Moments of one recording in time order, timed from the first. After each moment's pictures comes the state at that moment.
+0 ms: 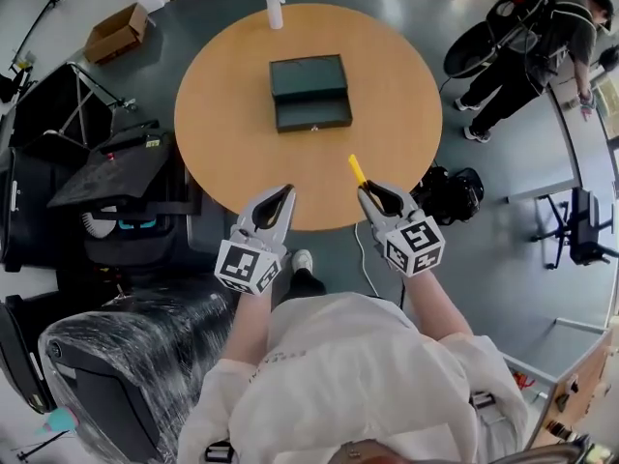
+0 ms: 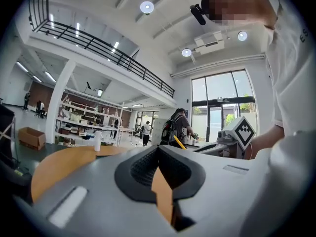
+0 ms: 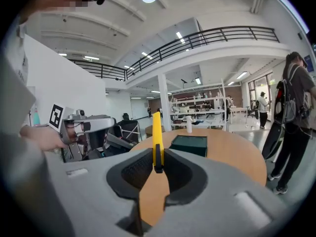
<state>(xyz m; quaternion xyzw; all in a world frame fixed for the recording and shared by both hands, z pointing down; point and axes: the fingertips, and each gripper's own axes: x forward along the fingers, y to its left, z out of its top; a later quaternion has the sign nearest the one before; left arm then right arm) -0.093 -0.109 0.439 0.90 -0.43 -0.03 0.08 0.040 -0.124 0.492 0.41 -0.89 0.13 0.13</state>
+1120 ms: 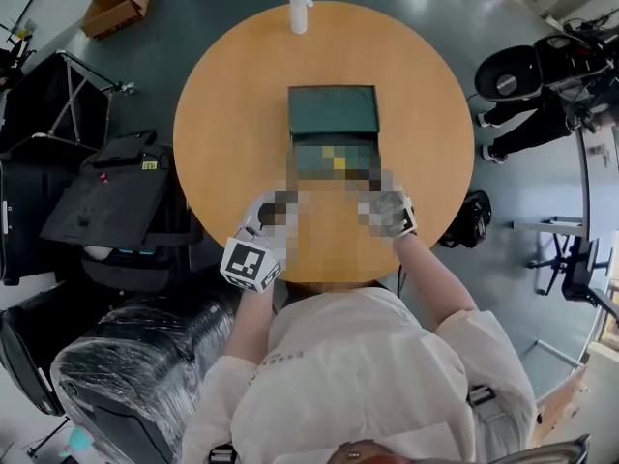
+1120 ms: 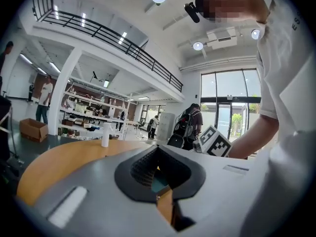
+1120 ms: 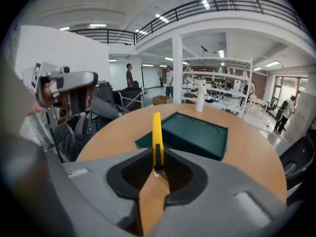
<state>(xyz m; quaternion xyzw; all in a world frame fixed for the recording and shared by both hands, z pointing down) -0.126 -0.291 0.493 0.88 -0.45 0.00 0.12 -0.026 -0.345 0.623 0.31 -0.88 0.13 0.33</state>
